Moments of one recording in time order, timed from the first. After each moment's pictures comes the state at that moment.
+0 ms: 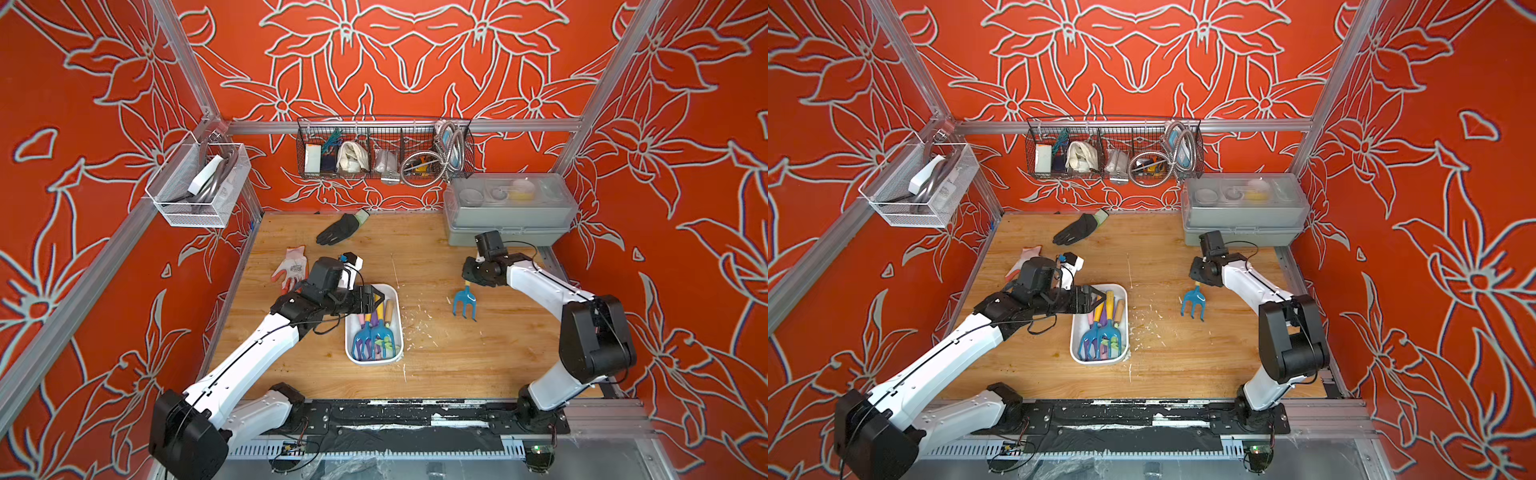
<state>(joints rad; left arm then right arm) -0.41 1.06 0.87 -0.52 0.39 -0.52 0.31 1.60 1.10 -0.50 0.03 0.52</state>
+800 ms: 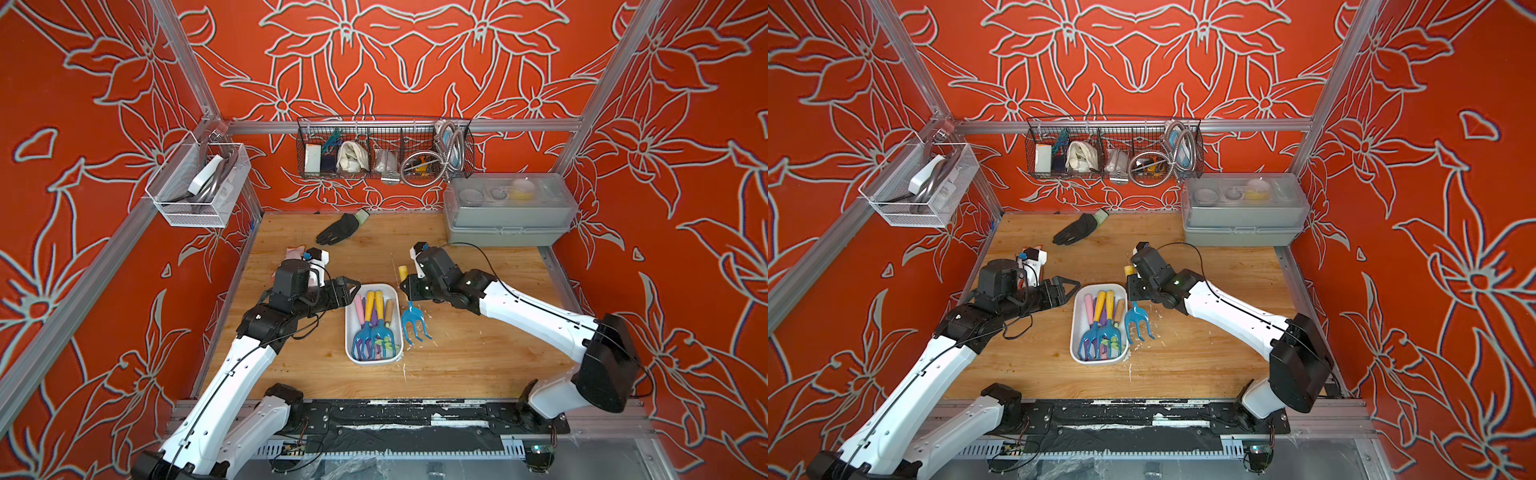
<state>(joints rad) -0.25 0.85 0.87 -0.61 0.36 -0.61 0.87 1.52 1.20 -0.47 0.03 0.63</state>
